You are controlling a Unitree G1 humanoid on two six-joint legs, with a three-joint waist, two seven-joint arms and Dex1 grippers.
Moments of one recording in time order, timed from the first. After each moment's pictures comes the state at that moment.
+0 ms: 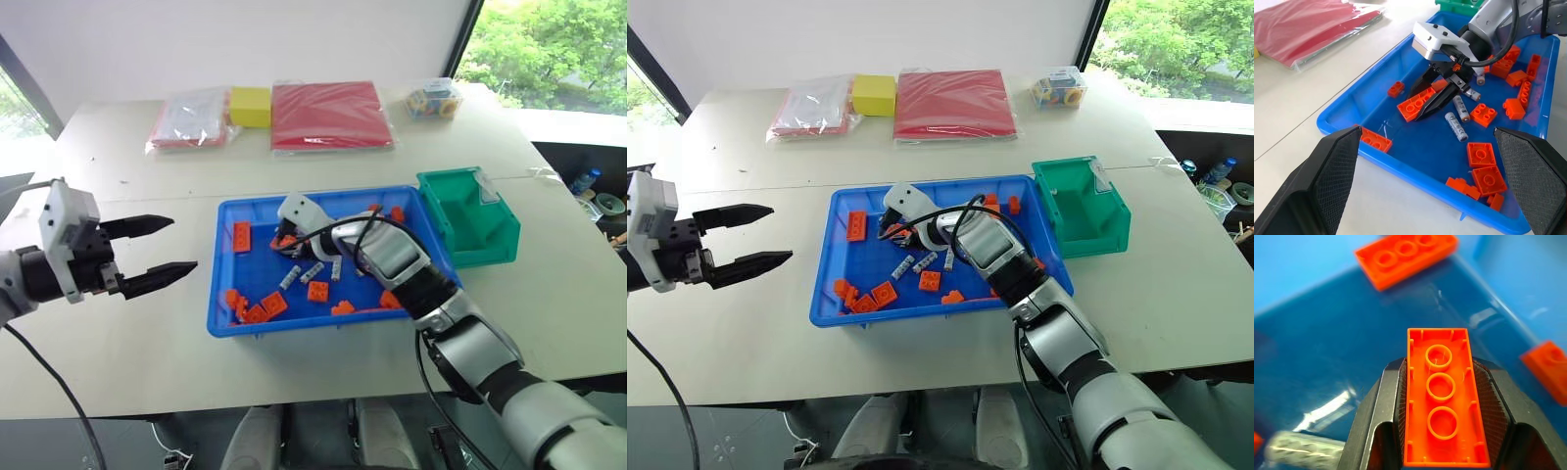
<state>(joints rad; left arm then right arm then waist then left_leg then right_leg) -0.05 0.99 0.51 -0.35 -0.75 0.62 -1.07 -0.94 -0.21 0.49 0.38 0.08 0.70 0.67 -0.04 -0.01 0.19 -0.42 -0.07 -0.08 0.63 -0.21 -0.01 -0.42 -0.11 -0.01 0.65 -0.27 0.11</state>
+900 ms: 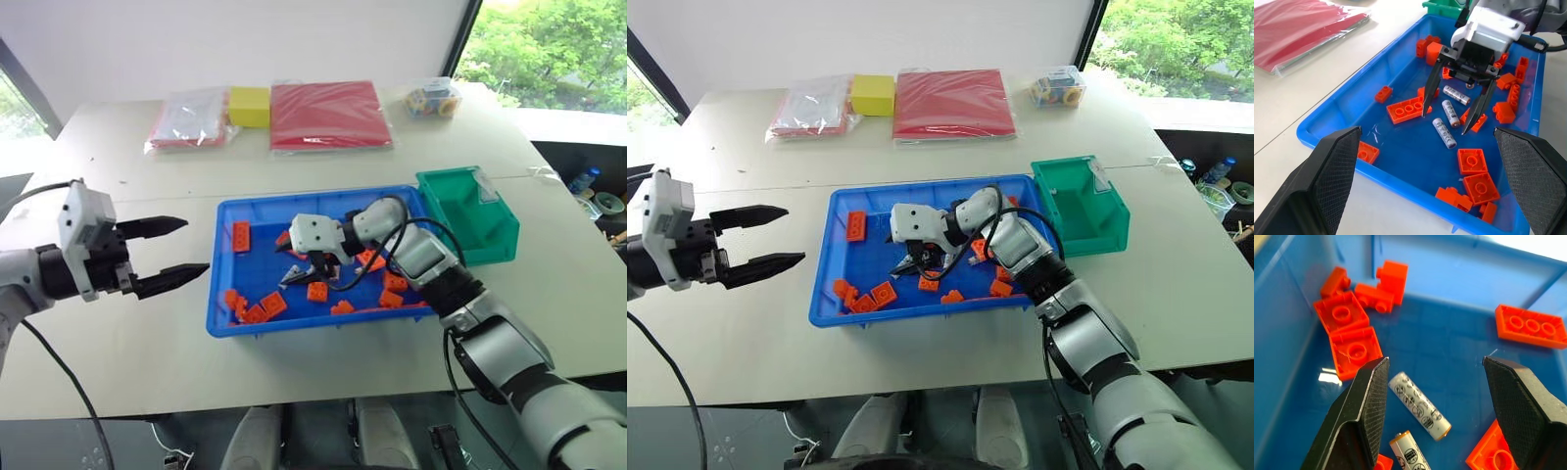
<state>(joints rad) -0.08 0.98 0.45 -0.37 -0.77 0.63 -1.07 -0.91 -0.33 0.52 0.43 -0.02 0.05 1.21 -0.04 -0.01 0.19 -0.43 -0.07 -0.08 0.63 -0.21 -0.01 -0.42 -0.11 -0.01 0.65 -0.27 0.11</state>
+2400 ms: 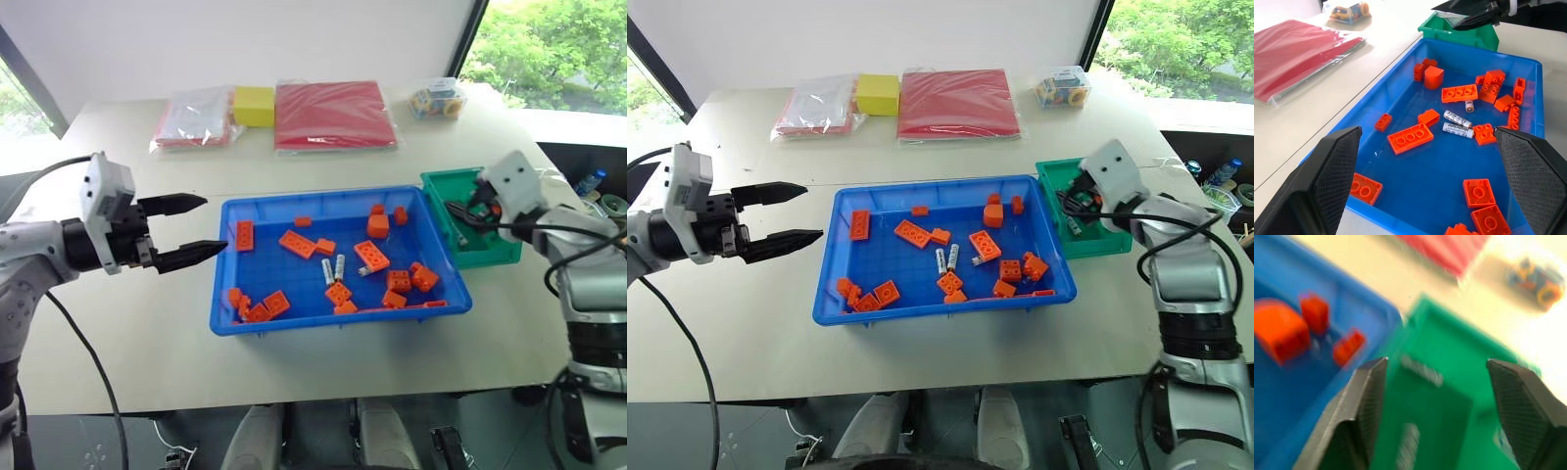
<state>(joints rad) -0.28 0.96 0.32 -0.29 -0.76 0.64 -1.04 -0.58 -0.67 -0.12 -0.10 0.11 0.62 0.71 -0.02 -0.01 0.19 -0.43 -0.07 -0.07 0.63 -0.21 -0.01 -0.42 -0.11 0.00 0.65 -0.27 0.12</state>
